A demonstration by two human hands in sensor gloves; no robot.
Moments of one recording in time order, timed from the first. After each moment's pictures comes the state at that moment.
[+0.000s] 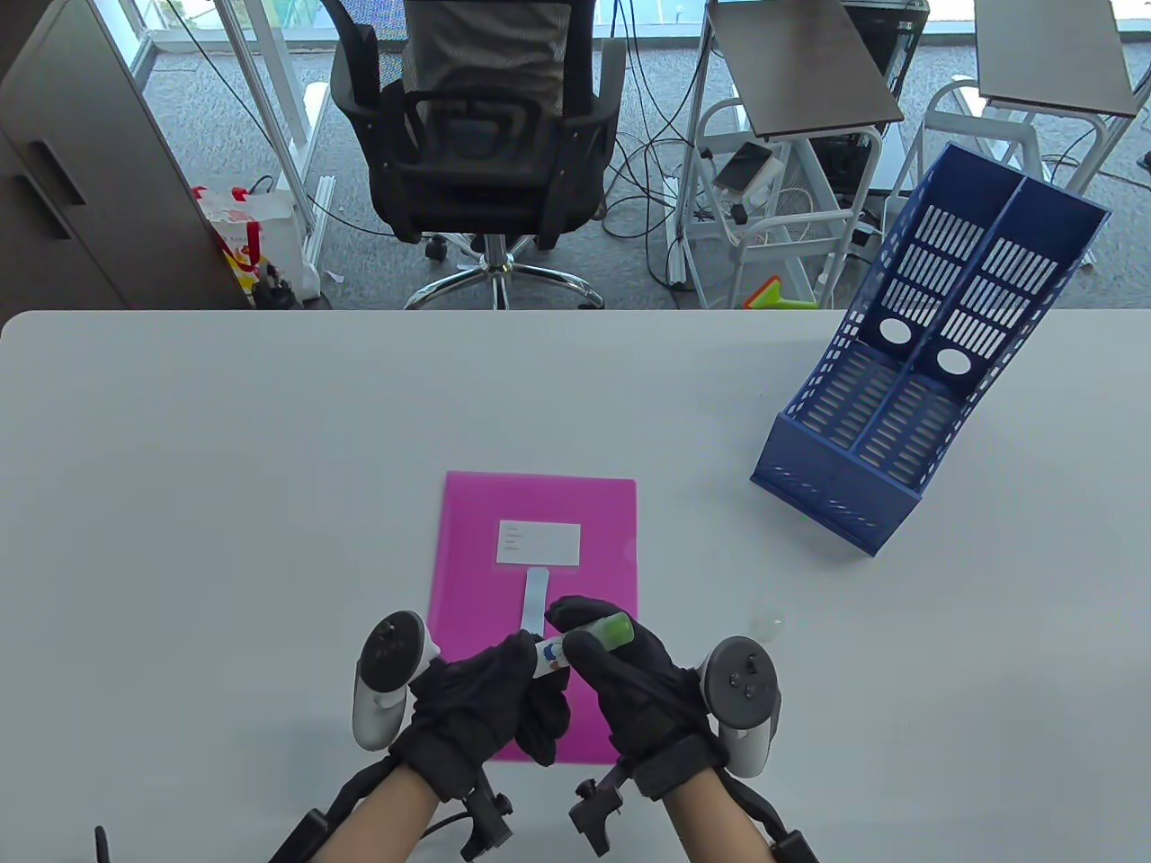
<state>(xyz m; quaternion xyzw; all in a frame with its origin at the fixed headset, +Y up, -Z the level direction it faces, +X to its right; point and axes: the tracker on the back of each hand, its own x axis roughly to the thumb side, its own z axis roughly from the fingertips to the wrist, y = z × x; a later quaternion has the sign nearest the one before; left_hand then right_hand) -0.147 -0.746 -0.209 -0.23 -0.22 0.69 0.65 0.062 -0.713 -0.190 0.15 0.04 0.71 0.68</state>
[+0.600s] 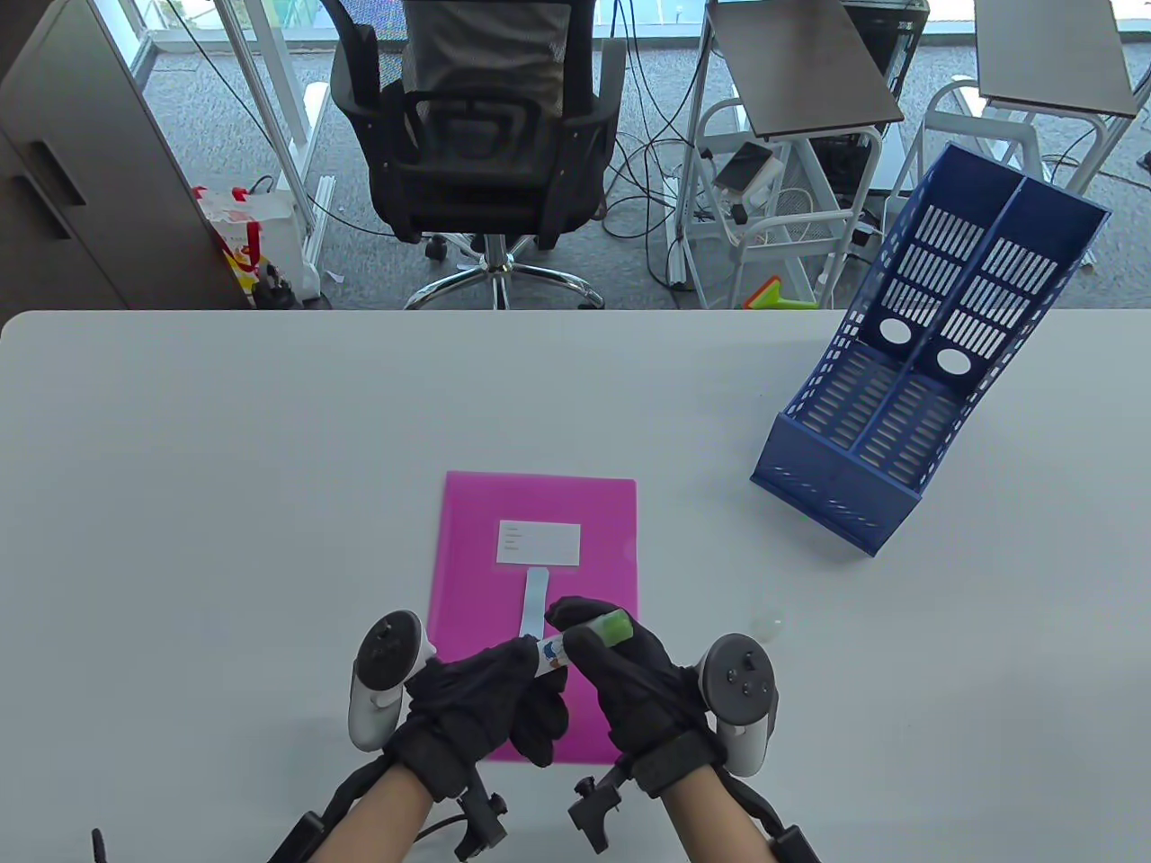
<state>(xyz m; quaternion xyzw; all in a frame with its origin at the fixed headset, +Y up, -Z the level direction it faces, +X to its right) -0.149 -0.749 -0.208 -0.23 -0.21 0.68 0.67 0.064 -0.719 -0.193 0.13 0.04 0.72 0.68</state>
